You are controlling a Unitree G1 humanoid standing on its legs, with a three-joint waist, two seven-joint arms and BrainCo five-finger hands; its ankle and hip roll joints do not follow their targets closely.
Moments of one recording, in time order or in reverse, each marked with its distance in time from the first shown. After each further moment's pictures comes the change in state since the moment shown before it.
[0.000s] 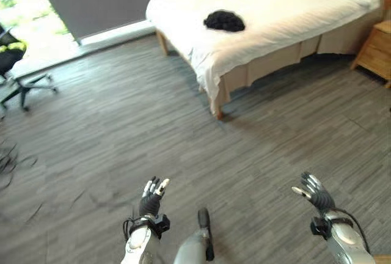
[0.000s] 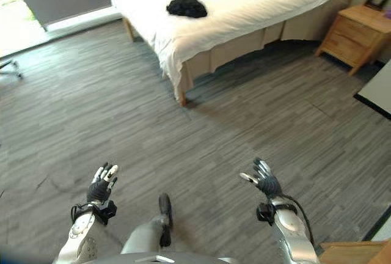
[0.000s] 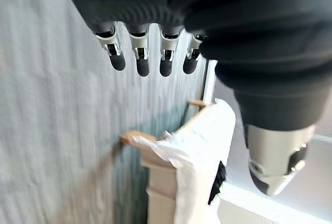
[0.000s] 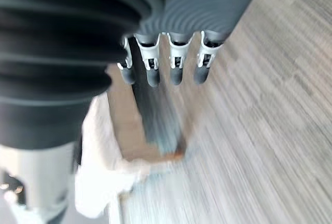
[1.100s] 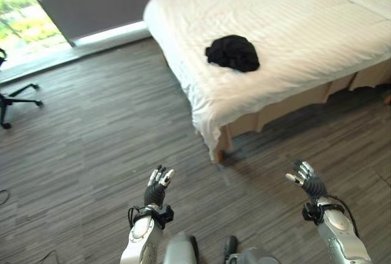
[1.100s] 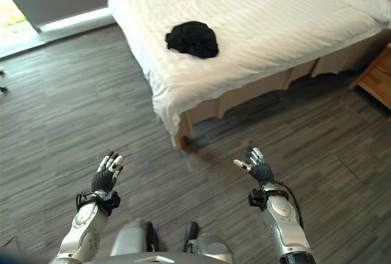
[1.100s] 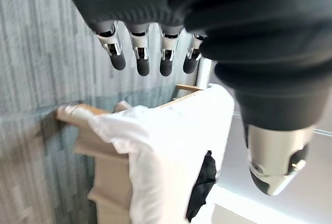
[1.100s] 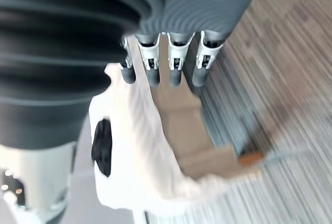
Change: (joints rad) left arm -0.019 0.010 -0.046 -0.020 -0.039 0.024 0.003; right arm -0.146 0.020 0.004 0.000 0.042 0.004 0.000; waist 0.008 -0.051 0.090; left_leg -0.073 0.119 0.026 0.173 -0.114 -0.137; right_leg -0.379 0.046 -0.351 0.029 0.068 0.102
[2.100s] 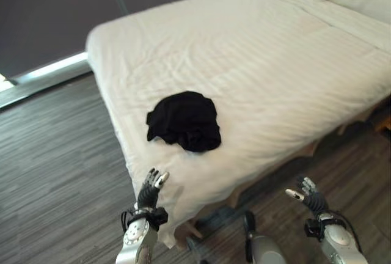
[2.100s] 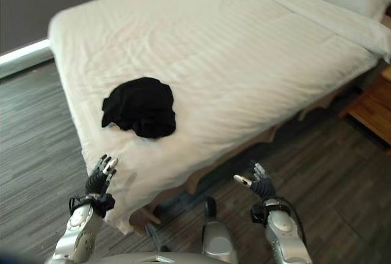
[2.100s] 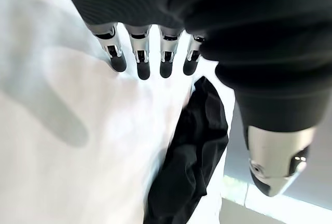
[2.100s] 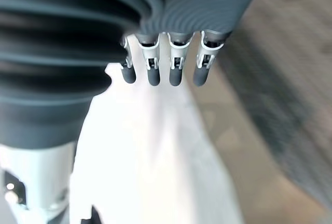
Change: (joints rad) left arm 0.020 0.024 0.034 0.034 0.015 -0.031 0.021; right arm 0.002 -0.091 0.001 -0.016 -0.110 0.024 -0.016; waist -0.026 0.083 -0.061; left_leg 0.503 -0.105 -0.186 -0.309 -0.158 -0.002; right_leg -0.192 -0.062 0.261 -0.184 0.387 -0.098
